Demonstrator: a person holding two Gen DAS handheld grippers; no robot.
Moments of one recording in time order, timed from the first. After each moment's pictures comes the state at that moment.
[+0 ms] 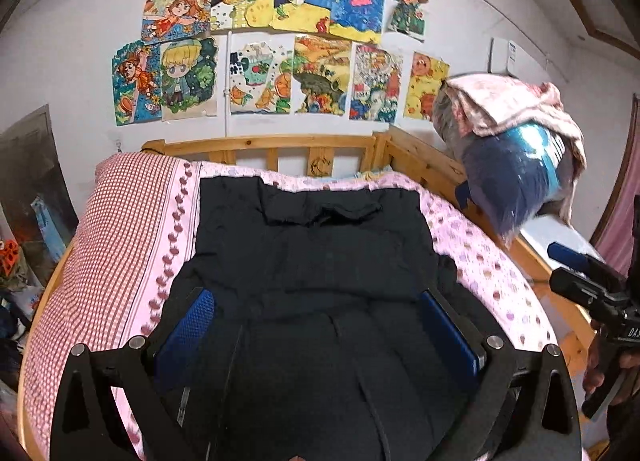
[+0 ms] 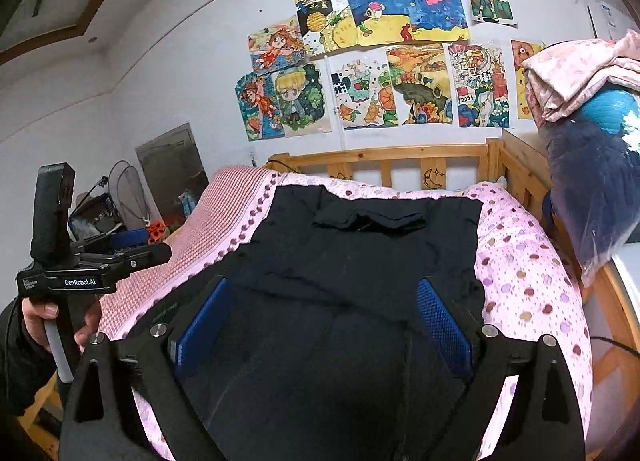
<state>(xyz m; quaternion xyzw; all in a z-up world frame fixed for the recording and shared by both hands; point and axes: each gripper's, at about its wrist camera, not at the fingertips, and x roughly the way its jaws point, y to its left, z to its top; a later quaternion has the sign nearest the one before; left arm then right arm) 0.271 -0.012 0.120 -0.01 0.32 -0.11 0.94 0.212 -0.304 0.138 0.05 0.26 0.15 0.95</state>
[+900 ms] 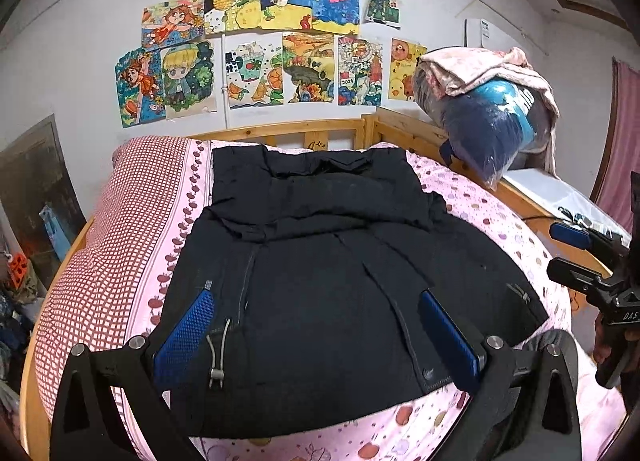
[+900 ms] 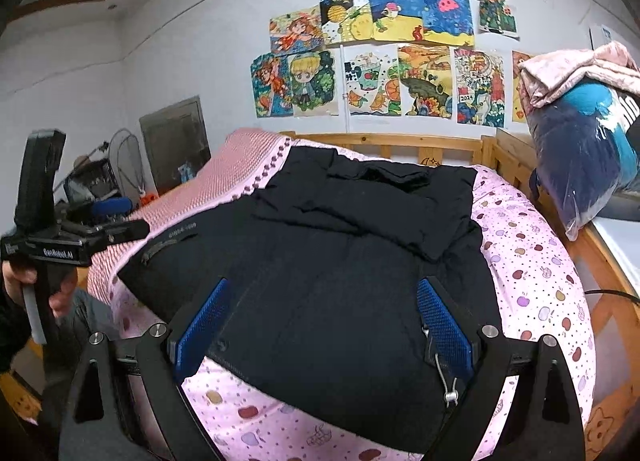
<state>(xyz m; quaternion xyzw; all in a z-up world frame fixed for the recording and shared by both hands) 0.156 0.013 0.068 0.03 0.30 -0.12 0.95 0.097 -0.273 0.079 -0.01 0.26 0.14 0.96</state>
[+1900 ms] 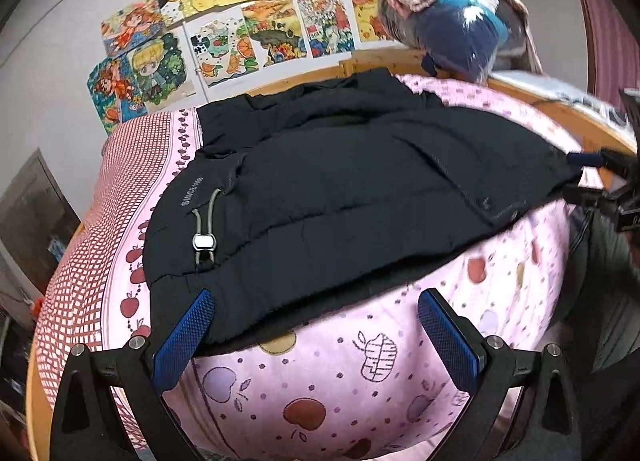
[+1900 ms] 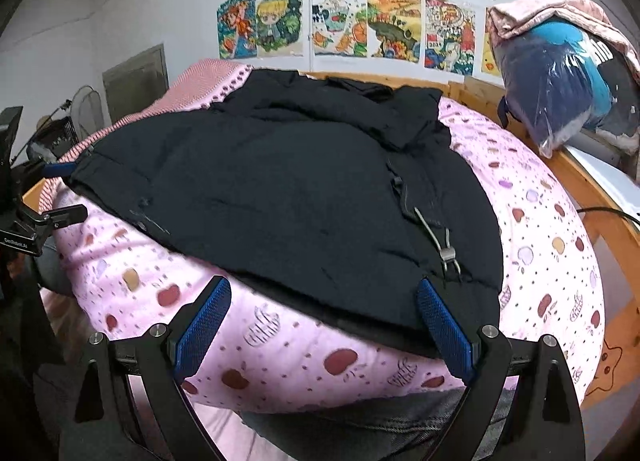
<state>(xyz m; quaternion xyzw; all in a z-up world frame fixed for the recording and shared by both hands) 0.120 0.016 -0.037 0.16 0.33 -0.12 0.92 0.070 -0.293 -0.020 -0.04 0.34 0.06 0.94</state>
